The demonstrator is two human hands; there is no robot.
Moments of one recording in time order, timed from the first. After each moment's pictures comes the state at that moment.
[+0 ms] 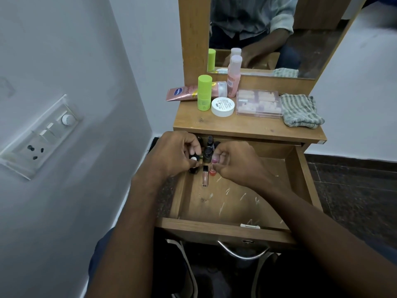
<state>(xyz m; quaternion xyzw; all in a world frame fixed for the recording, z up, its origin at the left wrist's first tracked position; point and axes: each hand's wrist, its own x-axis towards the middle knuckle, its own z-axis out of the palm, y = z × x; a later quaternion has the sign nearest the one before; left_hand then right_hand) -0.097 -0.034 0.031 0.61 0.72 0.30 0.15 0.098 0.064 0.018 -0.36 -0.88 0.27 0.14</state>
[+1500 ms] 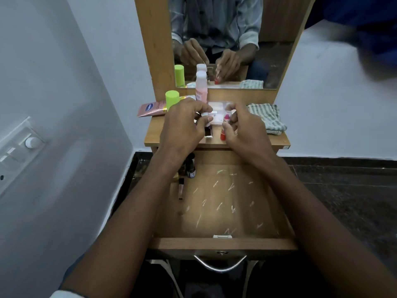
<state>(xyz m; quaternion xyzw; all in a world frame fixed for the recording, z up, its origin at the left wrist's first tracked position) -0.030 0.063 0.081 0.61 0.65 0.45 -0.05 0.137 0.124 0.077 -0.39 -0.84 0.15 0.35</state>
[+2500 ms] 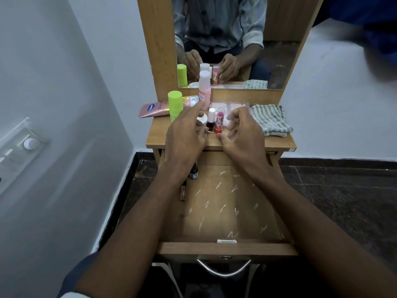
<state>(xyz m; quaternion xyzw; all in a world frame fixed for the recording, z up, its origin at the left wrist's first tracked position) -0.026 0.063 0.052 0.57 0.69 0.44 -0.06 0.122 0.125 0.048 -0.40 -0.79 0.17 0.42</state>
